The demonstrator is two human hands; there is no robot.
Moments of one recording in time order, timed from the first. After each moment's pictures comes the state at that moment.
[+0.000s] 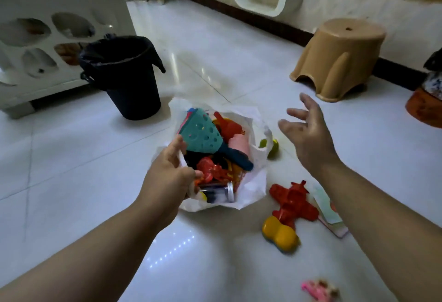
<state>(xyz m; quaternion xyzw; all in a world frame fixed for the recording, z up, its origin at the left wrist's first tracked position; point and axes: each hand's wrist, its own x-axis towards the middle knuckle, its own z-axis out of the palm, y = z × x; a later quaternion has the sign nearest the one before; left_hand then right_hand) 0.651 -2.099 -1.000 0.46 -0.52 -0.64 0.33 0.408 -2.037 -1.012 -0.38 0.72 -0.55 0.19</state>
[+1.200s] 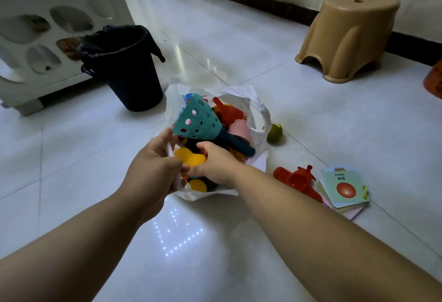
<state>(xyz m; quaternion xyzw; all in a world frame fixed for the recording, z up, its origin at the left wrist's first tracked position) 0.655 -2.084 -0.997 0.49 -0.55 -0.61 0.29 0.517 -2.102 -1.094 -0.50 0.69 -0.29 0.44</state>
